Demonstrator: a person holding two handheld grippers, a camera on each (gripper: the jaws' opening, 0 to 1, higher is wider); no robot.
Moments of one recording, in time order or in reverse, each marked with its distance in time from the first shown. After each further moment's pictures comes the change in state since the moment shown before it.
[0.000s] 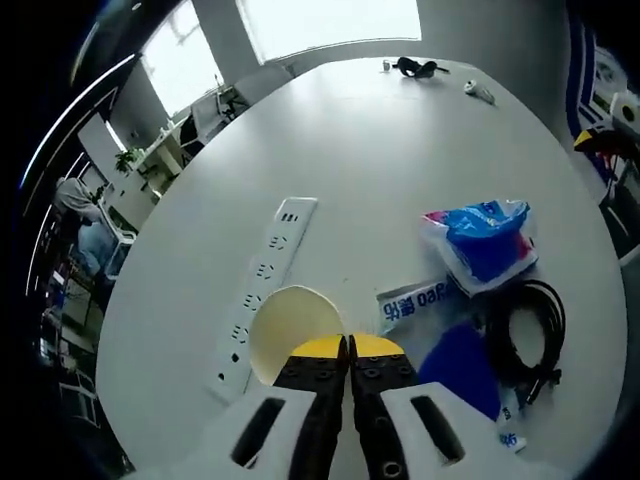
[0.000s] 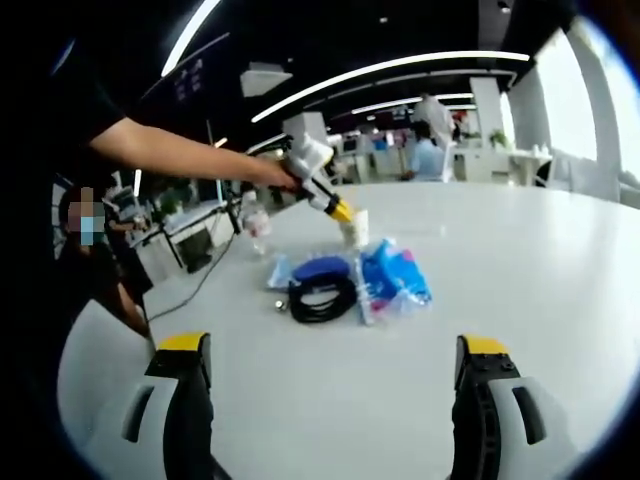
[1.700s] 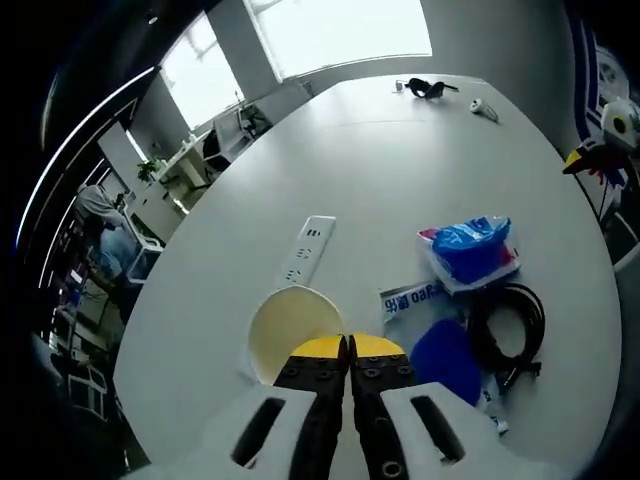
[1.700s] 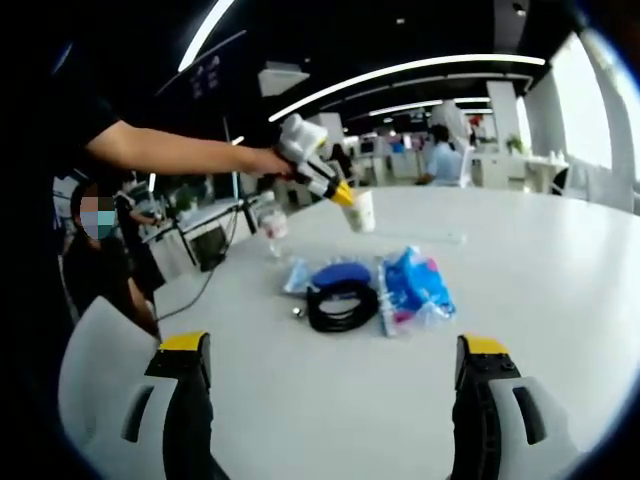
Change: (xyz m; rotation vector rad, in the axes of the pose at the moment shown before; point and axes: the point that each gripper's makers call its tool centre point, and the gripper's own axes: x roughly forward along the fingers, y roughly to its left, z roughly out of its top) left arm -0.059 0.003 0.000 -0.003 -0.058 0.085; right arm 0.017 0.020 0.007 -0.033 -0.005 0.067
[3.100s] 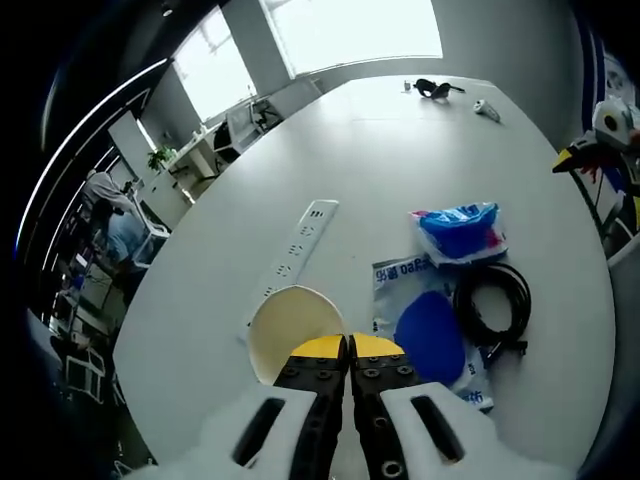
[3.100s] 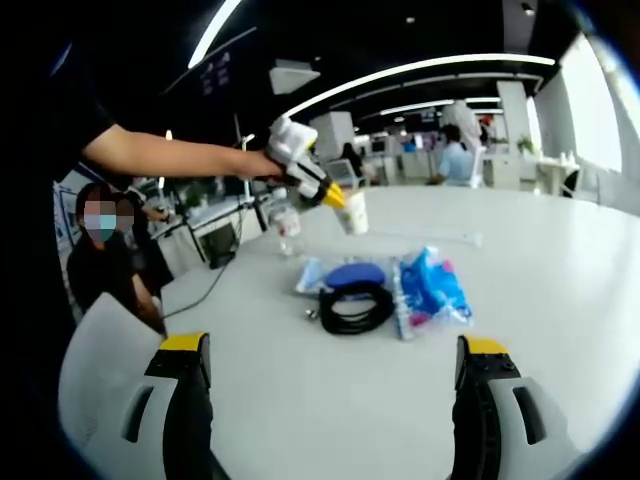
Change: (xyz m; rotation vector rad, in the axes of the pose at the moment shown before) left arm -0.033 -0.012 -0.032 -0.043 0.007 0.031; right arm 0.011 0.012 -0.001 -0.012 0.003 0.047
